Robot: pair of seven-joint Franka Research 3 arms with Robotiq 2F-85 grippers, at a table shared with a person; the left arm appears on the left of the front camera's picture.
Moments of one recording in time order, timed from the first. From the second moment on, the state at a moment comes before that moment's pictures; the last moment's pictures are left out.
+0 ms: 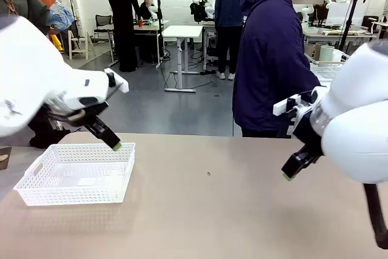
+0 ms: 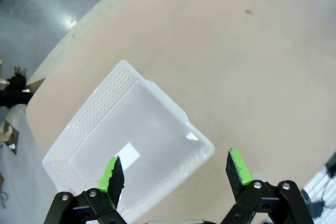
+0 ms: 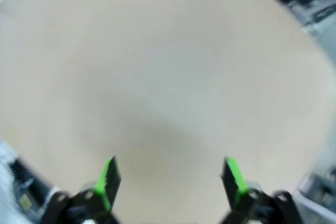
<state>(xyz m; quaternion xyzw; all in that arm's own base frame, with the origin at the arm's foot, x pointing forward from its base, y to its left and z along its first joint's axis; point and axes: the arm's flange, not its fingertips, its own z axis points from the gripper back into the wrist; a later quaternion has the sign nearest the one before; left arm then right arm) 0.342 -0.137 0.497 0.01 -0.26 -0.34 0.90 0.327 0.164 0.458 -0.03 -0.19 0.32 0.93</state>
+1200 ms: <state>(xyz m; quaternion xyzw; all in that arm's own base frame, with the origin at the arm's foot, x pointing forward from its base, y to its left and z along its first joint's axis) 0.326 -0.042 0.545 -0.28 -0.20 -0.29 0.89 0.304 0.045 0.543 0.24 -0.18 0.26 0.92</state>
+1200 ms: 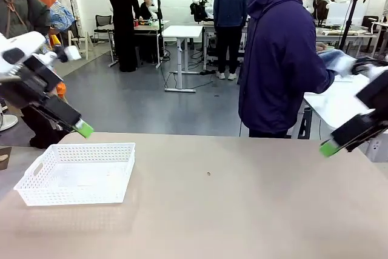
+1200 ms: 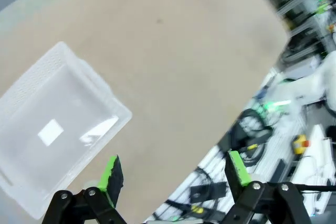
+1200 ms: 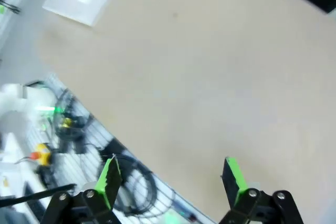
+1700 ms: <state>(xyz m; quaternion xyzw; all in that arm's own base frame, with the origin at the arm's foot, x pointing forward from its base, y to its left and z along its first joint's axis) 0.370 0.090 0.513 -0.56 -0.13 -0.01 0.82 0.327 -0.122 0.477 0.54 -0.11 0.06 0.84</state>
